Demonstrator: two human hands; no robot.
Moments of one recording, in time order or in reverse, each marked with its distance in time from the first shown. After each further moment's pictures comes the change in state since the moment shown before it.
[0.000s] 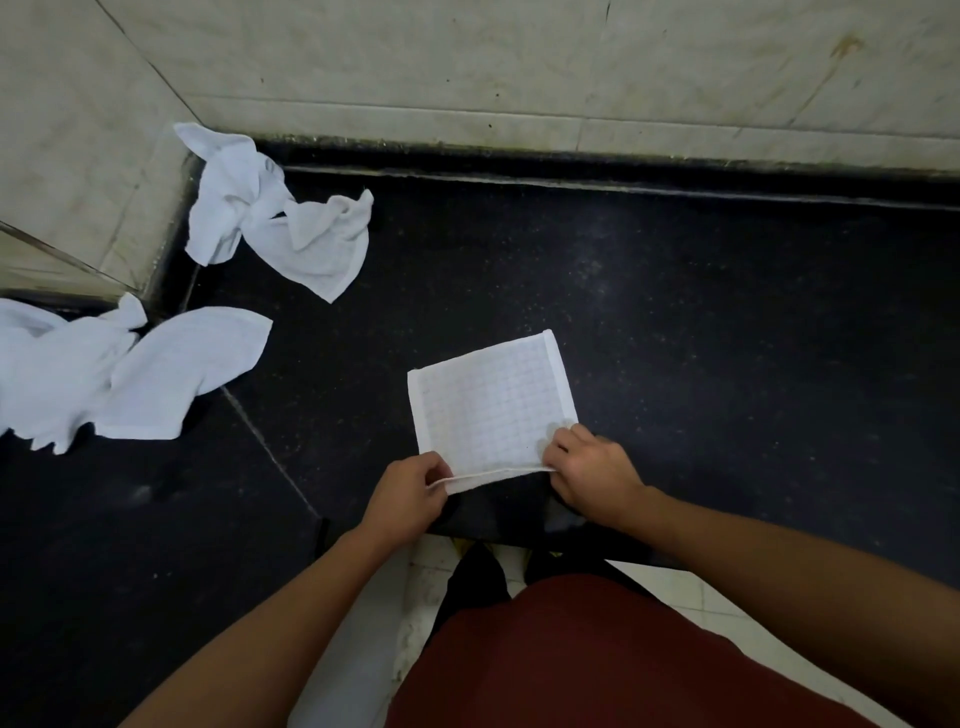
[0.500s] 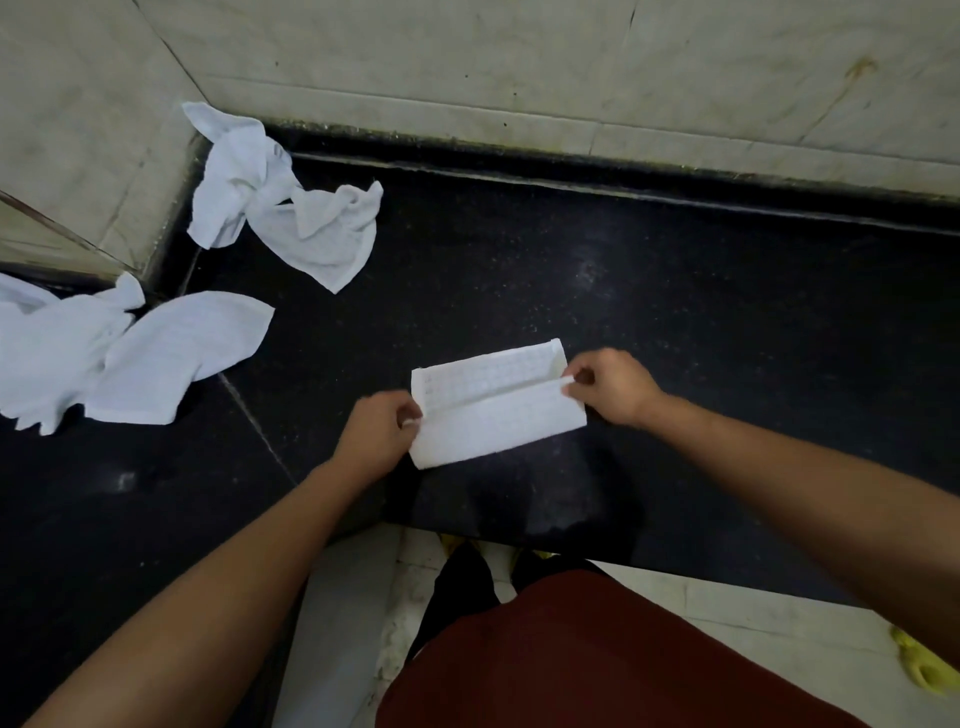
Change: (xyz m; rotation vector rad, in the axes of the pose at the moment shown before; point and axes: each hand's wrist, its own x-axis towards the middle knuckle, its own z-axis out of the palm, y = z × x) left_hand 0.041 -0.003 -0.052 0.080 0.157 0.024; right_hand 0.069 0.055 -0.060 0.446 -0.151 0.430
